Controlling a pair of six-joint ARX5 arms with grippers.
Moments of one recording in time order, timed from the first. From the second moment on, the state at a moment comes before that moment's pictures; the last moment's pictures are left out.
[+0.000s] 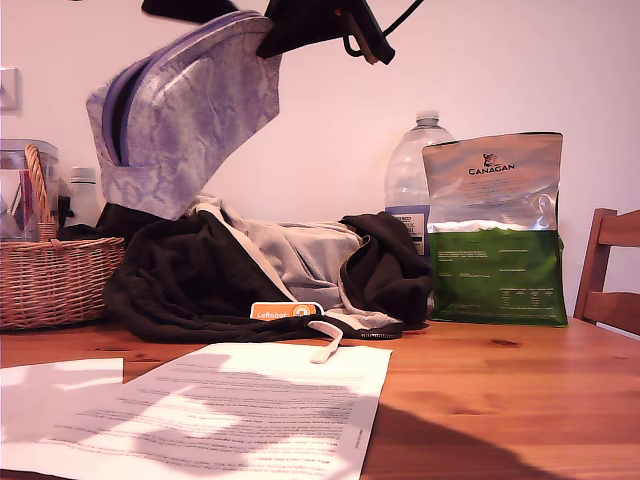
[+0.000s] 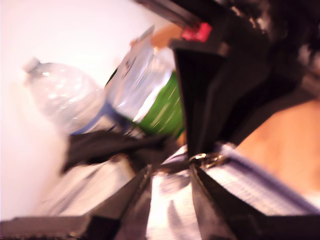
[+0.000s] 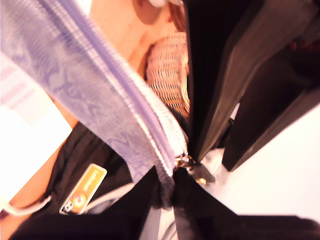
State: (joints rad) left arm -0.40 1.31 1.18 -0.27 0.49 0.85; right arm 0.72 1.54 1.39 -0.31 -0.20 -1.65
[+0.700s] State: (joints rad) left arm -0.45 1.31 1.18 -0.35 0.41 1.00; right arm 0.73 1.54 1.39 -0.32 -0.23 -1.65
